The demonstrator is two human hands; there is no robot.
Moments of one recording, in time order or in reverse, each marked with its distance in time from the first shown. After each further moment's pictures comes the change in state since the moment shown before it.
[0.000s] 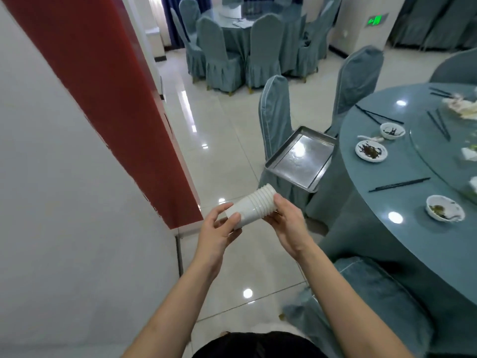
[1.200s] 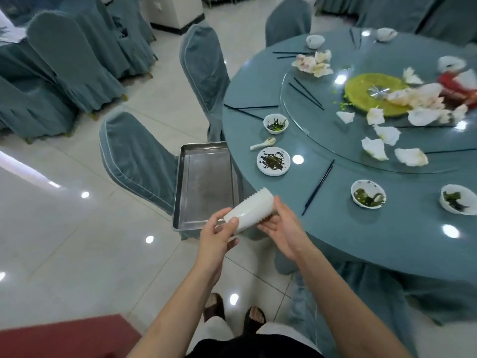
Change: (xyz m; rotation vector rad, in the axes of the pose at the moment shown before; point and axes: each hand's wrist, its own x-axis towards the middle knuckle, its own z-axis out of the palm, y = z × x) left_hand 0.370 -0.006 0.319 0.362 -0.608 -0.246; right_hand 0.278 -0.137 -0.204 0.281 0.610 -0.062
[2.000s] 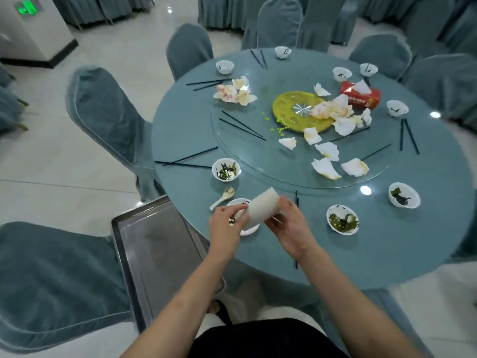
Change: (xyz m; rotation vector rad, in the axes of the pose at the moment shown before) left_hand 0.280 0.095 0.116 0.661 -0.449 0.418; right_hand 0.170 -0.120 -0.005 0.321 0.424 -0.318
